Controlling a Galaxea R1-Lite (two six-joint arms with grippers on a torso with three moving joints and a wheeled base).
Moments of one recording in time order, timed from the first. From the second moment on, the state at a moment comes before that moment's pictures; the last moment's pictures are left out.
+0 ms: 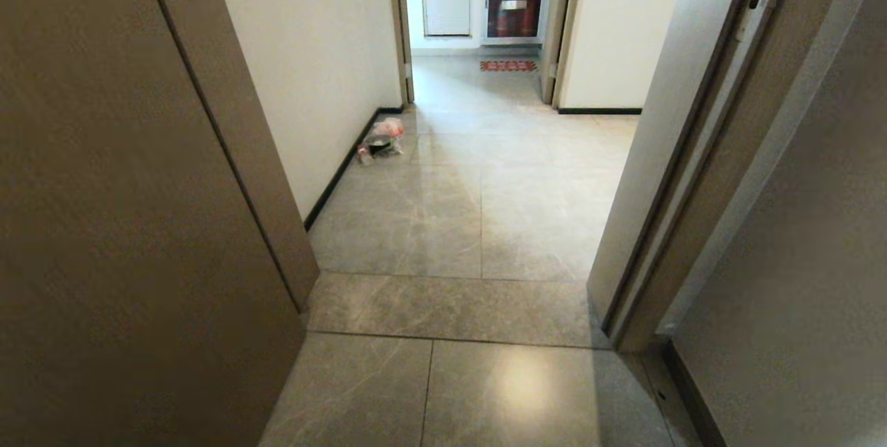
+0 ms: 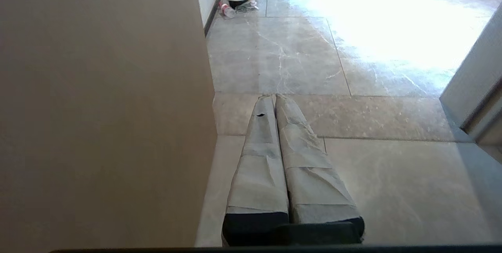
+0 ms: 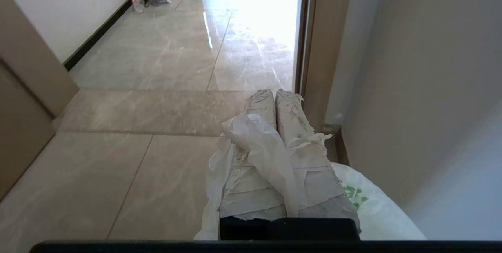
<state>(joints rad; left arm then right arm) 0.00 0.00 0.00 0.00 0.00 0.00 0.00 0.00 0.00 -0.01 0.00 0.02</state>
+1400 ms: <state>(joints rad) 0.00 0.00 0.00 0.00 0.00 0.00 0.00 0.00 0.00 -0.01 0.00 0.02</state>
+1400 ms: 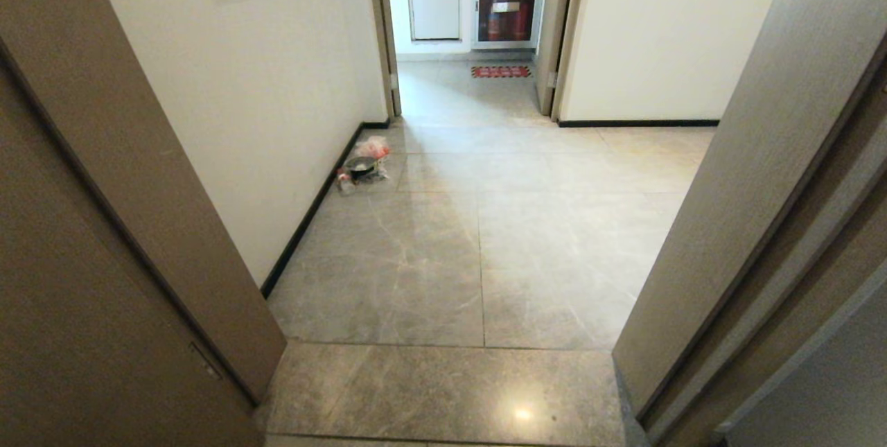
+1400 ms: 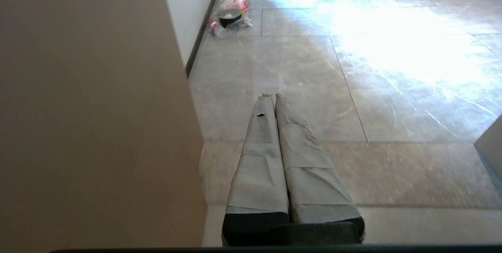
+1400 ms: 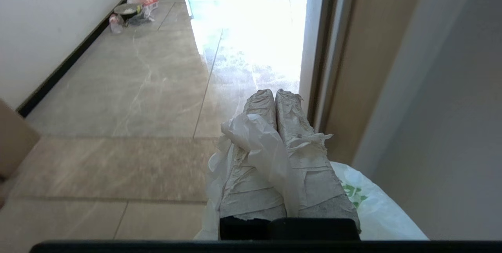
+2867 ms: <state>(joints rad) 0.00 0.00 0.00 0.00 0.00 0.00 0.00 0.00 0.00 -0.01 0.00 0.02</state>
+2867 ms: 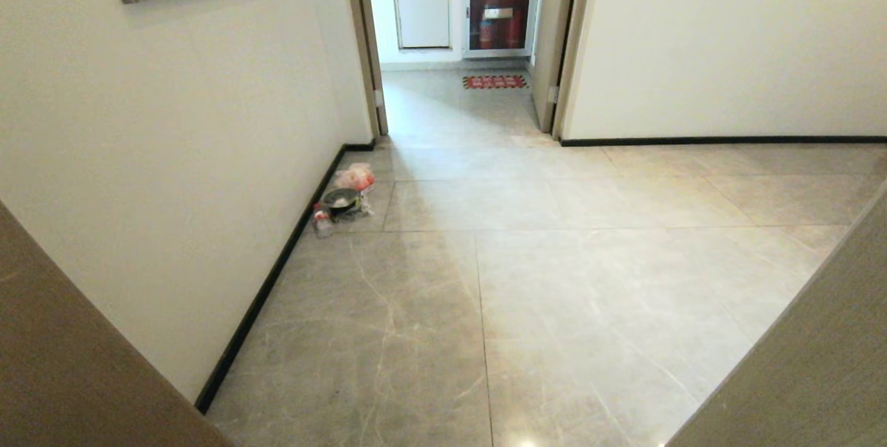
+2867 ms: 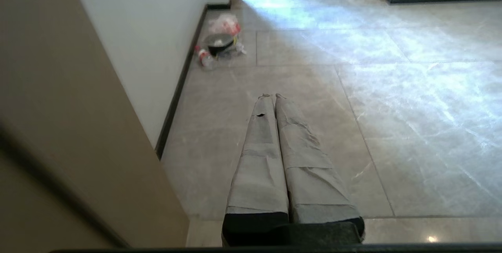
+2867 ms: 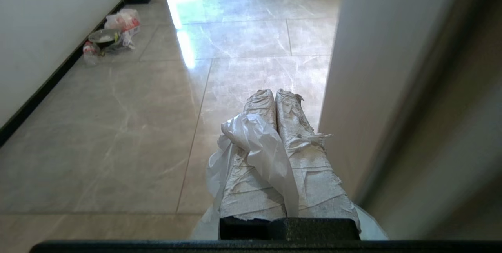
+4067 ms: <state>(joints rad) 0.00 0.00 0.00 0.00 0.00 0.00 0.00 0.00 0.00 -0.01 0.00 0.02</state>
